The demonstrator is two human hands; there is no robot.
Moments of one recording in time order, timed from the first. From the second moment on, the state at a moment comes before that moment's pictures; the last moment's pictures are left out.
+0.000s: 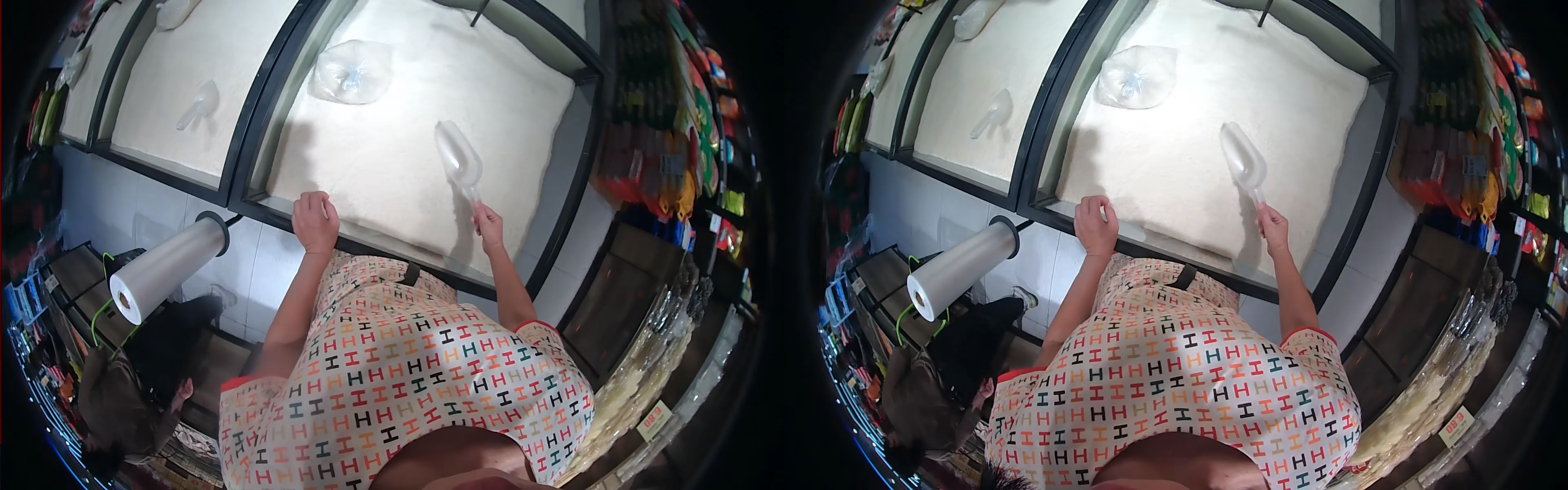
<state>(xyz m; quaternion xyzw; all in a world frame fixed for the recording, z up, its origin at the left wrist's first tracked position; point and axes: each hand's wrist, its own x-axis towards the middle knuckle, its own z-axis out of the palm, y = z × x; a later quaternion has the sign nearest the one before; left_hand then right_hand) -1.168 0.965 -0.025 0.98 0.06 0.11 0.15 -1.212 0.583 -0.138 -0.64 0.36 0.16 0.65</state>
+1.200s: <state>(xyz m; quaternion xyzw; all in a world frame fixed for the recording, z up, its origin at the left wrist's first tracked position) -1.178 0.952 -0.015 0.99 0.05 0.09 0.13 -1.103 0.591 -0.160 -0.63 0.35 0.13 0.68</state>
